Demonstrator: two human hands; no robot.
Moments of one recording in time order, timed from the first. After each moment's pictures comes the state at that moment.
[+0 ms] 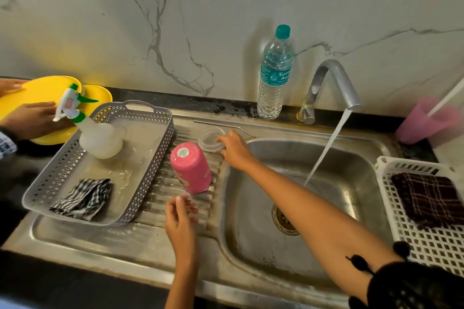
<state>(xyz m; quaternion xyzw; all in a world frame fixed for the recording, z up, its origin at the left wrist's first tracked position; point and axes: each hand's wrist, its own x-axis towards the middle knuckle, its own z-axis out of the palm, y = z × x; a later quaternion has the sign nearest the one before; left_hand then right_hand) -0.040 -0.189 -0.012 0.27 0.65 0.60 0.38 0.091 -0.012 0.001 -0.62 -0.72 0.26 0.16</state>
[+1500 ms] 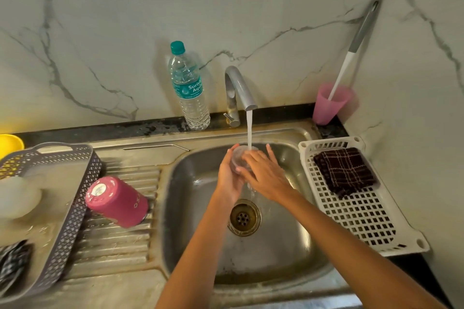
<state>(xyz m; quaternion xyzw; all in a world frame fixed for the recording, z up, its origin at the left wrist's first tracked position) 0.191 -0.072 -0.020 0.23 0.40 0.37 0.80 0.304 -0.122 -0.007 -0.65 -0.73 0.08 0.21</state>
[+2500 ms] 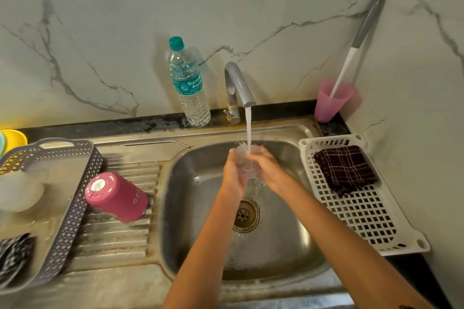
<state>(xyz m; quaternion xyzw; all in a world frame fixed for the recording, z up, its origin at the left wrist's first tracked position) 0.205 -0.084 -0.020 0.24 0.50 0.35 0.75 0.305 -0.100 -0.008 -0.61 -0.22 0.59 0.48</state>
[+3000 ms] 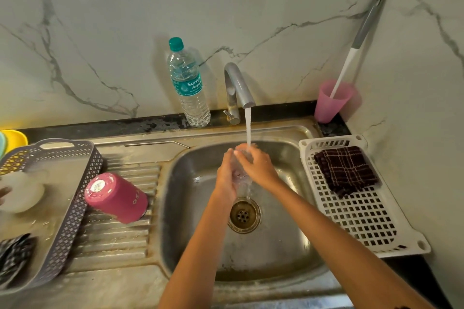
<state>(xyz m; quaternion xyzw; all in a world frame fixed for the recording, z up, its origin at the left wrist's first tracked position) 0.189 -0.078 -0.021 0.31 0.51 0.34 0.73 0.291 -0.104 -0.003 -0.68 -0.52 0.34 0.39</state>
